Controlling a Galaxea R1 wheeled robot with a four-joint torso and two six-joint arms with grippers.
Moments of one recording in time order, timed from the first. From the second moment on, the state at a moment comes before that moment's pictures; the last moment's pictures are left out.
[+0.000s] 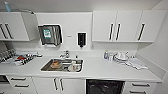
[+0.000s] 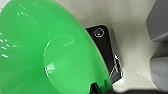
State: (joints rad) left arm 1.55 2.70 -2.54 0.85 -0.20 -0.87; right arm -1.53 2.46 -2.05 0.18 0.13 -0.04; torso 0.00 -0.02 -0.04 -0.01
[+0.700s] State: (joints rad) left arm 1.56 2.70 -2.54 0.85 -0.20 -0.87; right arm -1.53 2.46 -2.06 0.18 0.13 -0.04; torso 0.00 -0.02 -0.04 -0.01
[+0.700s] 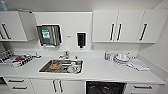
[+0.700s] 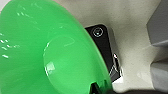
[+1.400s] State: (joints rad) left arm 1.55 2.64 -2.53 0.85 -0.33 -0.91; right arm -1.52 2.41 -1.99 0.18 0.14 -0.04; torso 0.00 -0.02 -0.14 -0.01
